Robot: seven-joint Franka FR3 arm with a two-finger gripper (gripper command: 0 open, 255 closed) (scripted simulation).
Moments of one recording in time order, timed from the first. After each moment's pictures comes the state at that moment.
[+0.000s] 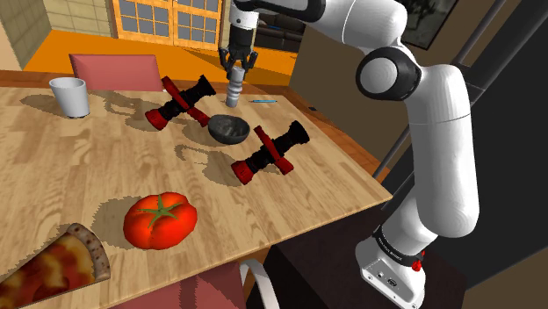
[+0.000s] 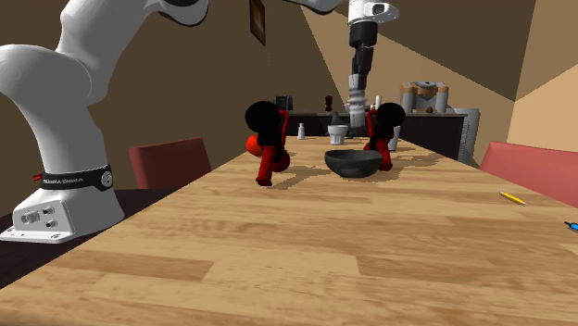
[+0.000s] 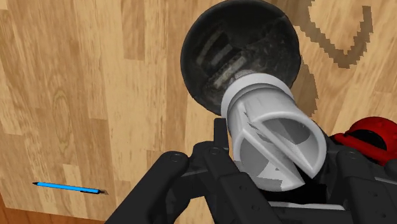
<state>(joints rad) 0.18 0.66 0.00 -0.93 -0.01 1.58 0.33</state>
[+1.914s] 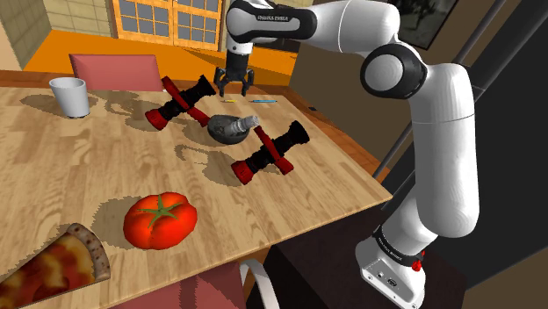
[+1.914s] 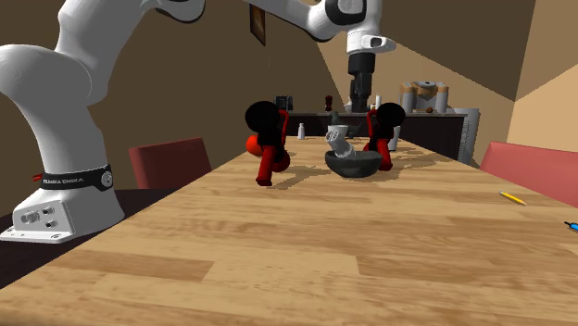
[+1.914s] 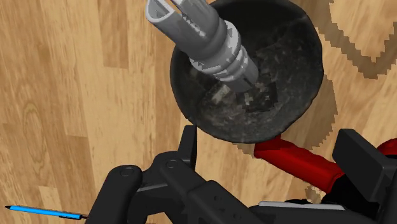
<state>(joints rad) 0.18 0.63 0.01 -1.18 -0.01 1.80 0.33</state>
